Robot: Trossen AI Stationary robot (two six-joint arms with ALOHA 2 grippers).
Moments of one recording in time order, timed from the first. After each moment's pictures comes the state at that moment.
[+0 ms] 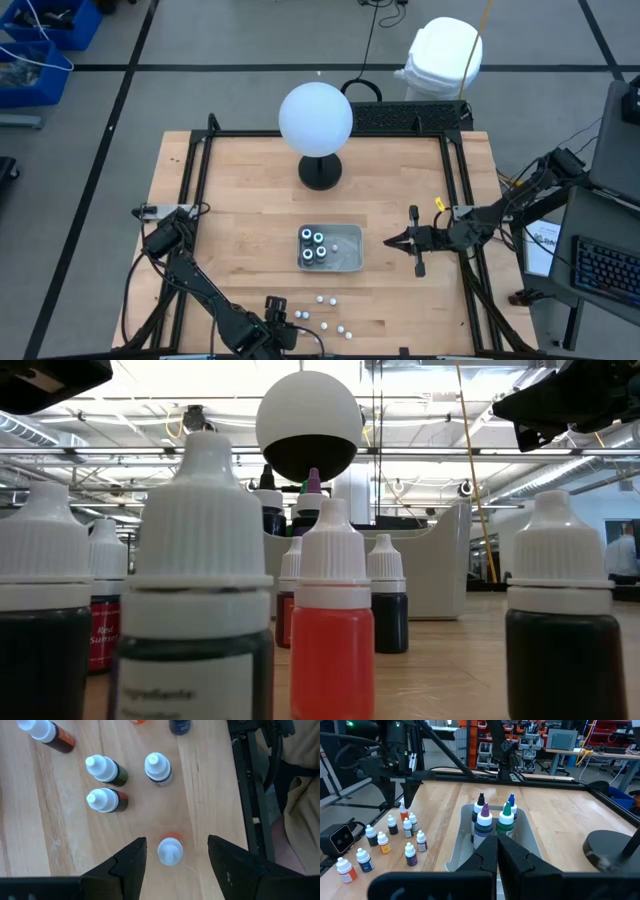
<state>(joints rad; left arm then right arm) -0.81 2.11 1.61 -0.81 -0.24 -0.62 0.56 0.86 0.26 0.42 0.53 0.07</state>
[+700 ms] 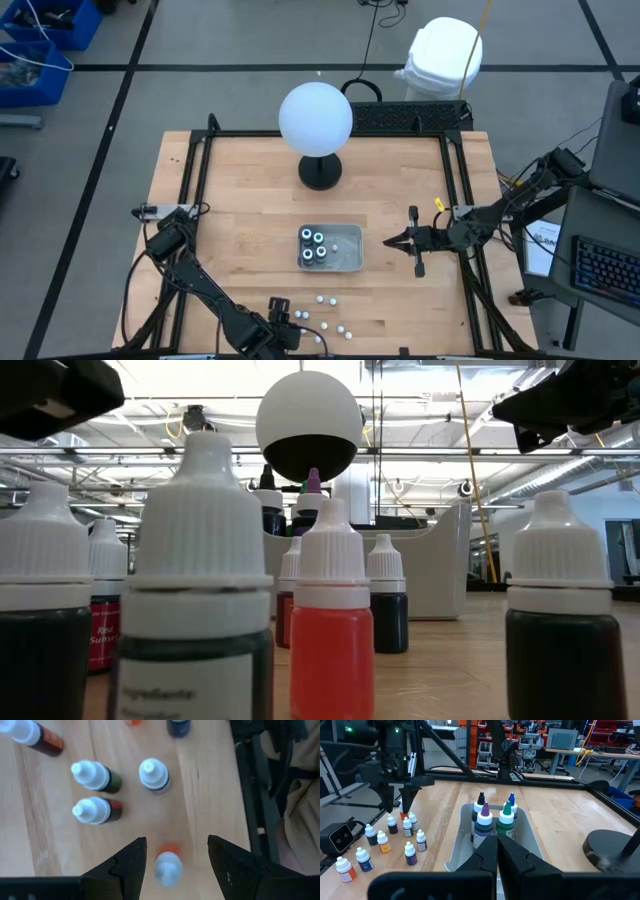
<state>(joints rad) -0.80 2.14 1.61 -0.77 -0.23 -0.61 0.56 0.87 0.26 0.42 0.53 0.07</state>
